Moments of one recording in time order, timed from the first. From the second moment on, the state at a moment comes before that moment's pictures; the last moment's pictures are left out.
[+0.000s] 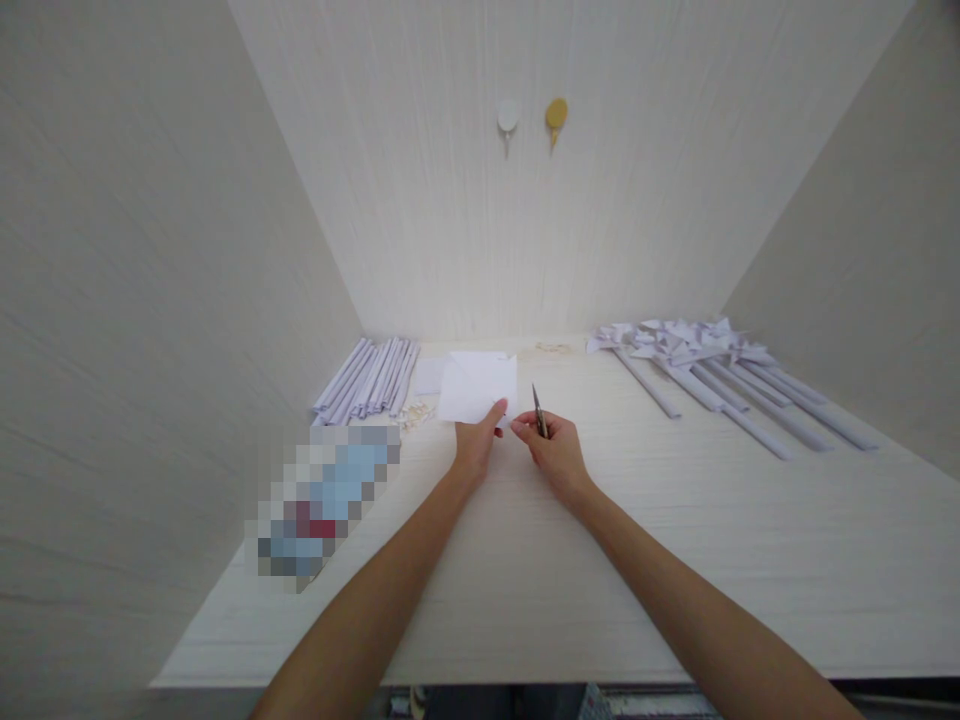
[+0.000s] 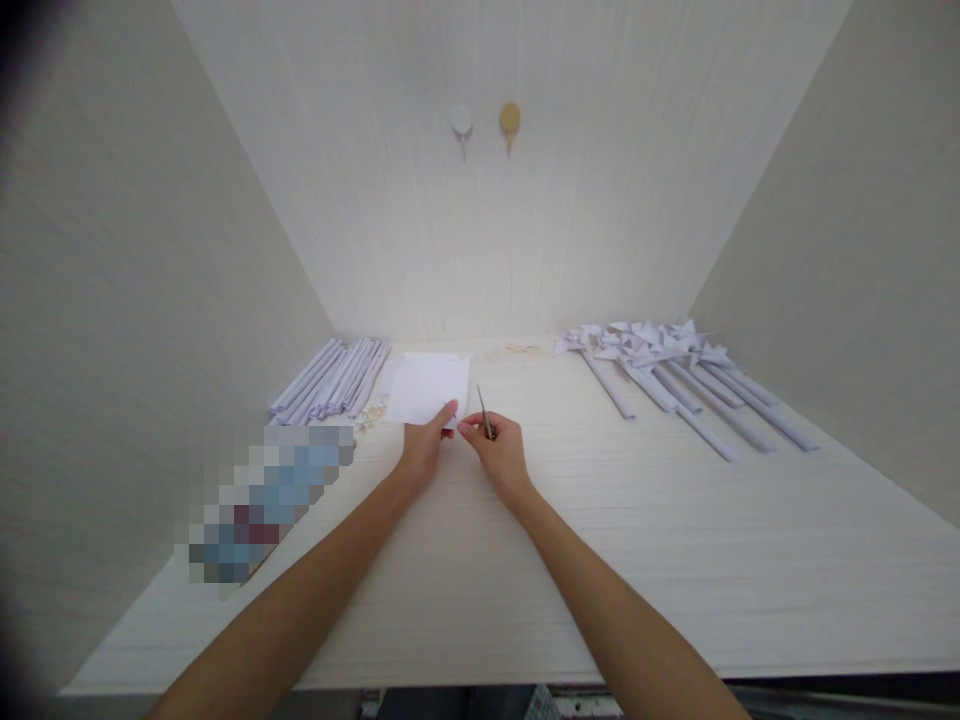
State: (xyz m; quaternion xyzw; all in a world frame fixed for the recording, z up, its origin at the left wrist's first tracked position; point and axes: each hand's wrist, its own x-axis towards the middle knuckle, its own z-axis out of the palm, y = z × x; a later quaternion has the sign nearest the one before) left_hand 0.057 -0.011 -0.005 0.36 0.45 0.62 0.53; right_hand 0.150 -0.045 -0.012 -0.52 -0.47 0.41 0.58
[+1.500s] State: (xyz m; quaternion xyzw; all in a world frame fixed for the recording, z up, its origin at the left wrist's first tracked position) left_hand 0.058 -0.014 -0.006 0.42 0.42 0.59 0.55; right_hand 0.152 -0.041 -0.018 -0.52 -0.46 0.42 0.59
